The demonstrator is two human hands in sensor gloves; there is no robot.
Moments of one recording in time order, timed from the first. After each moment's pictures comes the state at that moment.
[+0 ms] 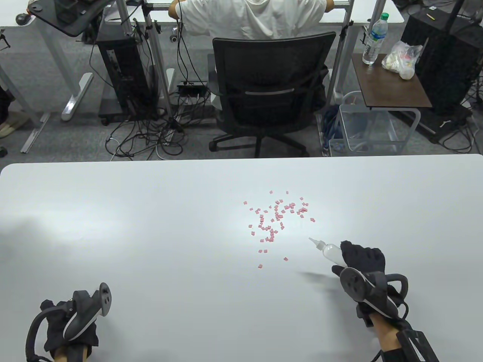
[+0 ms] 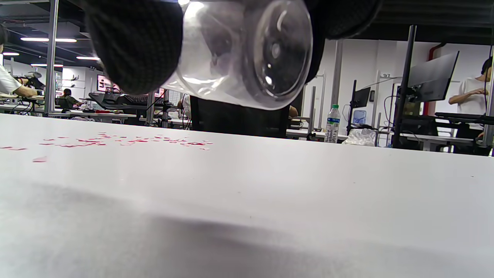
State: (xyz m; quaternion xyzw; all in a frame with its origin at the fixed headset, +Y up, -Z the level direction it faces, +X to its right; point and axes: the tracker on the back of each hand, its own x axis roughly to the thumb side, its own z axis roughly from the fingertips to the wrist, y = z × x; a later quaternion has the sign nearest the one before) left_hand -0.372 -0.743 -0.257 -0.15 0.17 -0.24 0.94; right_hand 0.237 -0.732 -0.297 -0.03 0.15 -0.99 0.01
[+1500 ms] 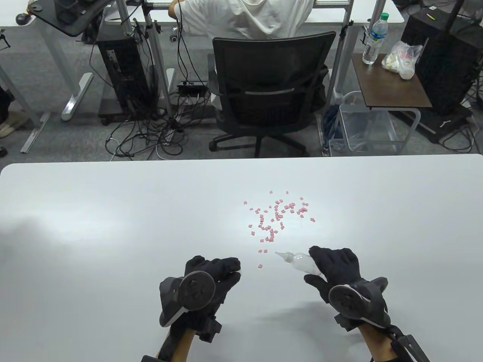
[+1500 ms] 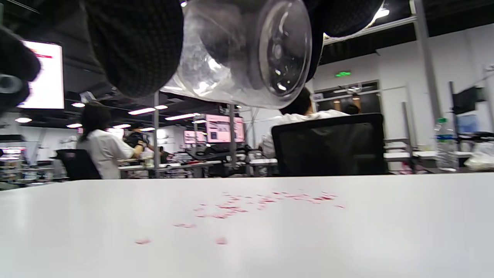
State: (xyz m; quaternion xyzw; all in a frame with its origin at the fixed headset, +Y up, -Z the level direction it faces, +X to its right) left_hand -0.136 -0.686 -0.273 0.09 -0.15 0.26 0.95; right_hand 0.184 -0.701 -0.262 -0.19 0.21 -0.95 -0.10
